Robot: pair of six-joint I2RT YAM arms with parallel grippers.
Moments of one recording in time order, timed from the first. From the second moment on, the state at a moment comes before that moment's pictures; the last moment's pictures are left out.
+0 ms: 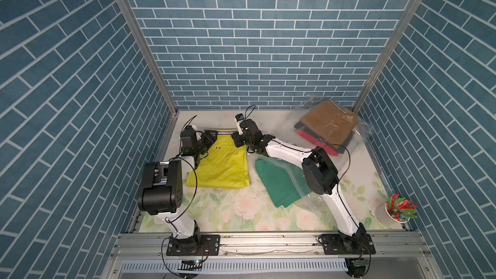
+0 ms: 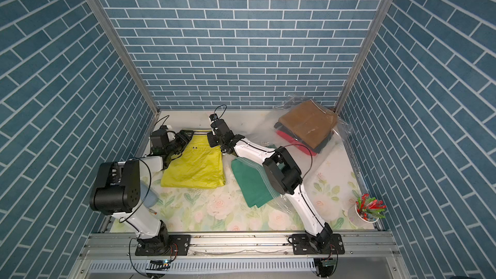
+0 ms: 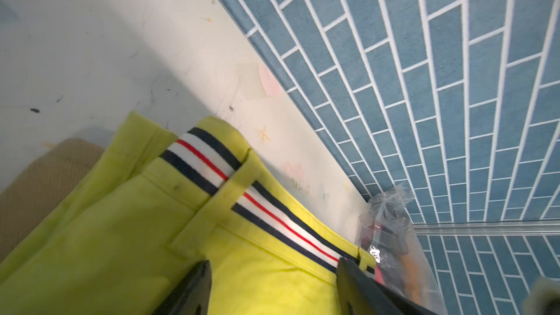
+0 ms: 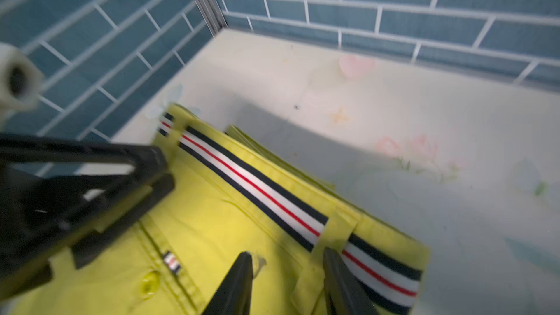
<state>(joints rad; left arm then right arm) 0.07 1.73 0.79 0.49 0.39 -0.86 0.88 2.37 1.91 -0.10 0.06 0.28</state>
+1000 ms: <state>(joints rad) -0.06 1.46 0.82 0.29 0.36 -0.79 0.91 1.67 1.35 -0.06 -0.01 0.19</state>
